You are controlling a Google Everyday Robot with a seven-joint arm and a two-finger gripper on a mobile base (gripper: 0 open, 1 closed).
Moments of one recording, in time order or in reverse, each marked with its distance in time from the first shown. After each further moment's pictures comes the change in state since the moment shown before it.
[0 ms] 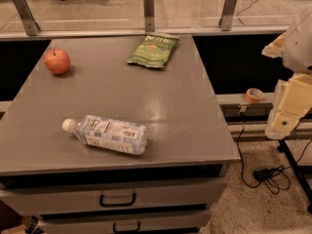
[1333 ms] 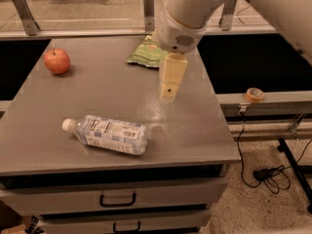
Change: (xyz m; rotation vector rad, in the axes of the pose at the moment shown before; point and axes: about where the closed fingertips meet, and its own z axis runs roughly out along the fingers) arm -0.202 -0.055 0.088 -0.047 -0.171 -0.345
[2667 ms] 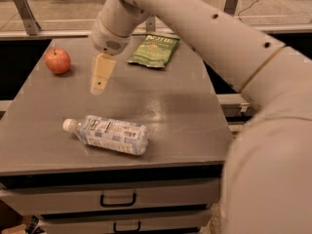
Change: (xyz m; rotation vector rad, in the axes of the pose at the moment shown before) arm -0.148 -0.081 0.110 -0.006 -0.294 -0.094
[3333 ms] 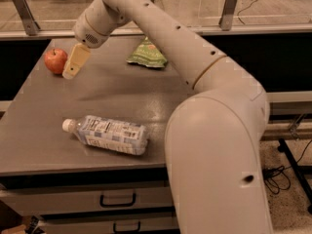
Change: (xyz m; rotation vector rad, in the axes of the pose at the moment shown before) arm -0.043 -0.083 0.063 0.054 -0.219 0.124
